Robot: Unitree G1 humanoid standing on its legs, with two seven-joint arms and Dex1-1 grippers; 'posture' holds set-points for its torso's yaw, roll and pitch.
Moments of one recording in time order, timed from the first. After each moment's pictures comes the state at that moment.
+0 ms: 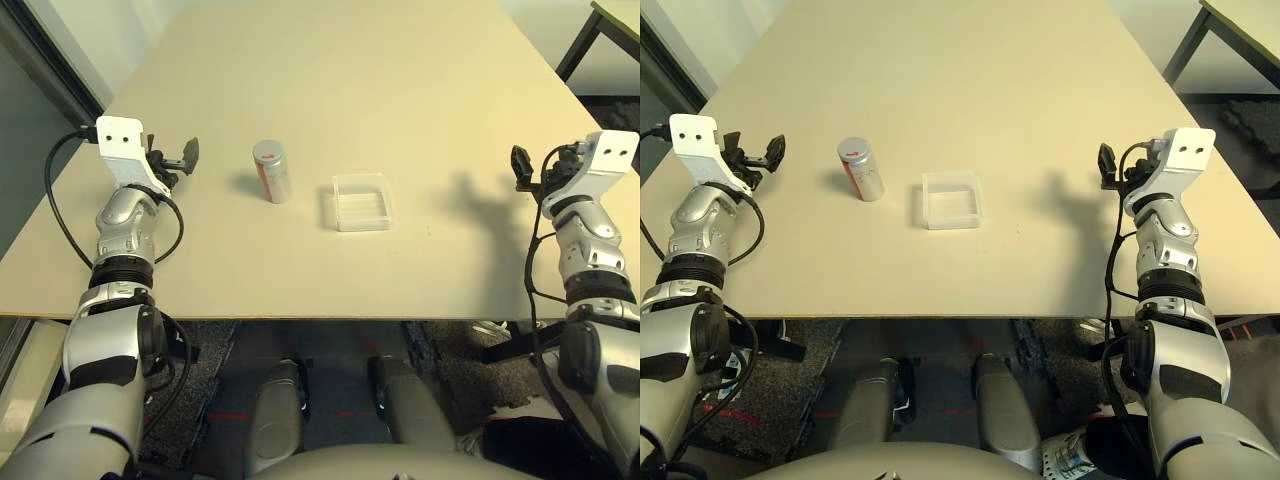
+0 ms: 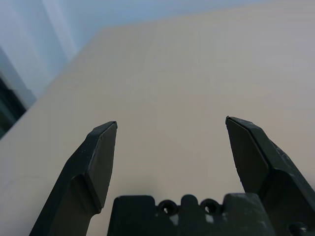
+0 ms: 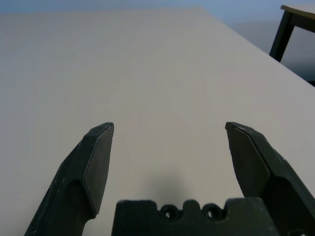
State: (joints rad) left arm -0.78 0.57 0.30 1.02 -0.19 -0.24 -0.41; right arm -0.66 -0.51 -0.37 0.91 0.26 -0.18 0.37
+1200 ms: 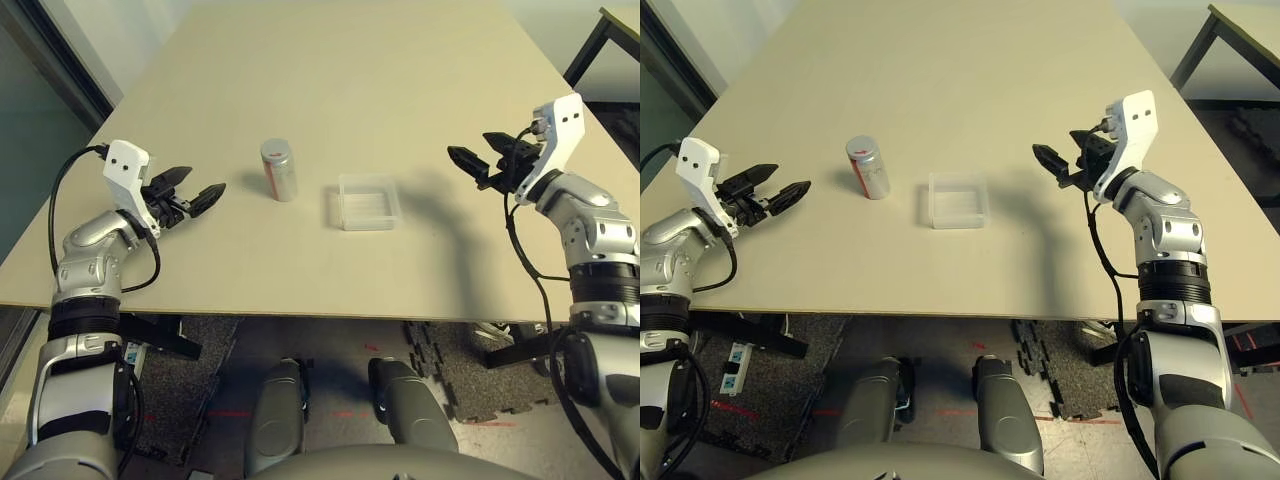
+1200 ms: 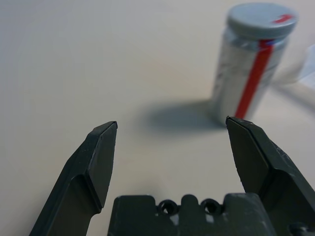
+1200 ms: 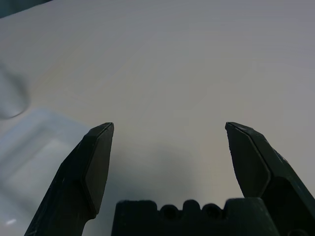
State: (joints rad) left arm -0.52 0.58 0.20 0.51 -0.31 0.16 -0.86; right arm -0.62 -0.51 -0.15 0.34 0.33 0.41 0.71
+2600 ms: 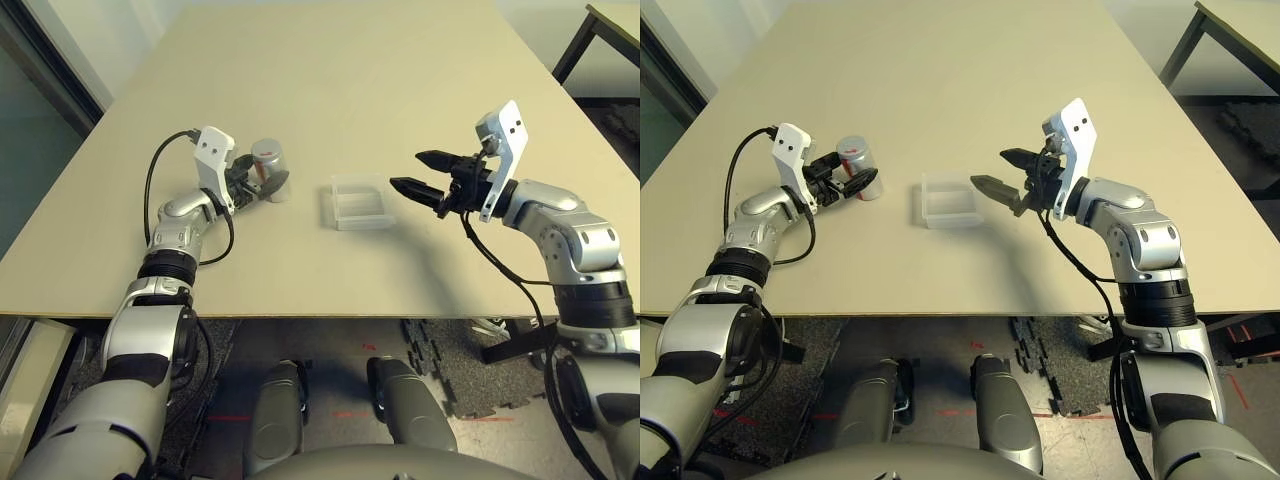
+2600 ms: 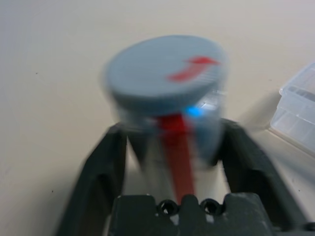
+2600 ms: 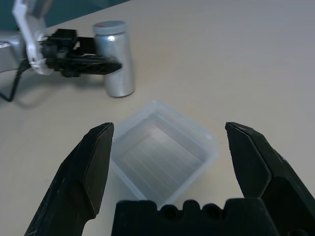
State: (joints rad) left arm -0.82 0.41 0.10 0.98 -0.19 -0.09 -0.80; right arm -0.56 -0.49 -0.03 0.00 0.42 0.60 0.84
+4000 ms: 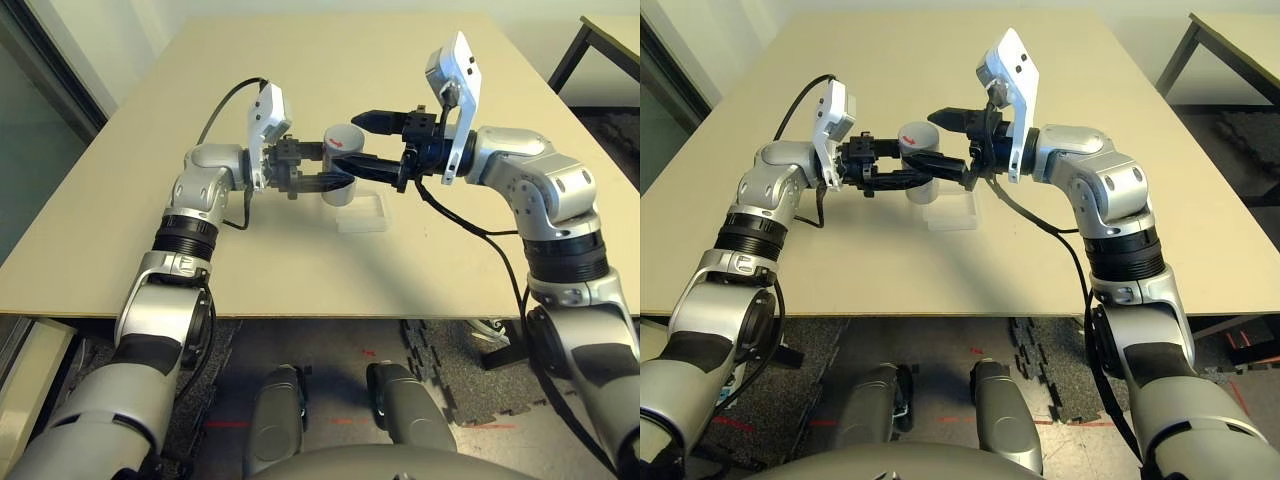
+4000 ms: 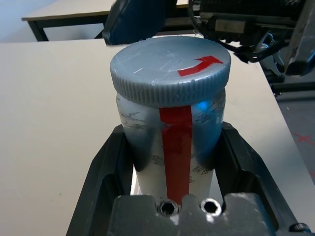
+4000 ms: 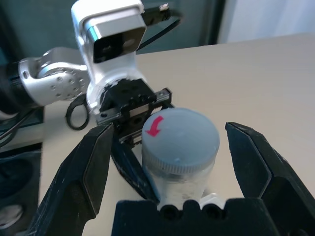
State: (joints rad) left arm -0.93 0.35 -0.05 0.65 -0.25 0.13 -1.30; right arm -0.84 -0.40 0.07 0.00 0.42 0.67 0.87
